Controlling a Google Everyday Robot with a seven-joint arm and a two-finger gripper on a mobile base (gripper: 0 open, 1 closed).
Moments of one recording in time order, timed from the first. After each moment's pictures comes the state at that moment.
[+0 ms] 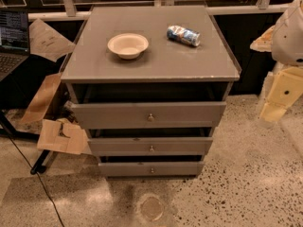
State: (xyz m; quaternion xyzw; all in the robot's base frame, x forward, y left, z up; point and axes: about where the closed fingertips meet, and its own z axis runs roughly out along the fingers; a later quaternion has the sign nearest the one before) arm 0.433 -0.214 0.977 -0.61 0.78 -0.03 0.16
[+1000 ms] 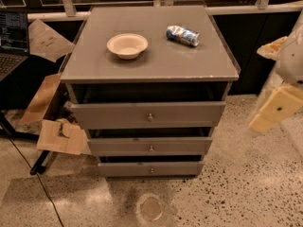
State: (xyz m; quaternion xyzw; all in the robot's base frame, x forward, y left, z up) arm 0.427 -0.210 0.967 -0.55 0.79 -0.02 0.25
